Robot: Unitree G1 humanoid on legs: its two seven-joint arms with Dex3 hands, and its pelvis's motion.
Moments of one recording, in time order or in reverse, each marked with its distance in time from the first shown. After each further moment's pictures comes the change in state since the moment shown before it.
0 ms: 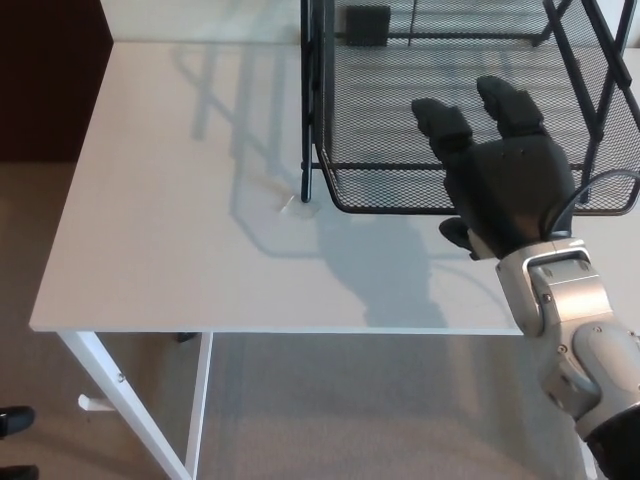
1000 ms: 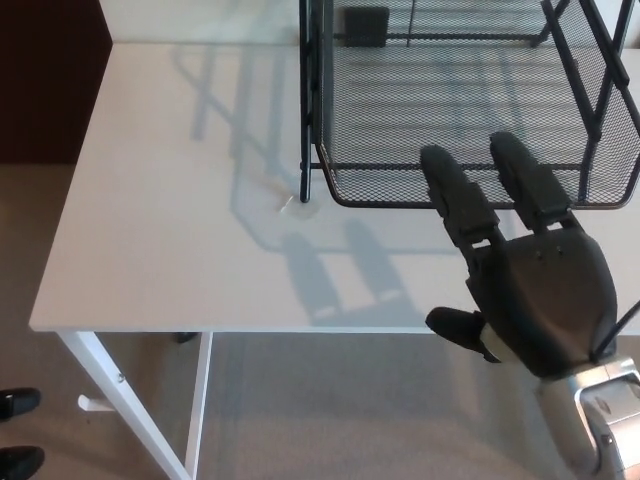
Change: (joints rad) left_arm -0.057 0.008 -0.008 0.017 0.005 0.000 -0.013; right_arm 0.430 -0.105 0.031 -0.542 0.041 -0.017 0.022
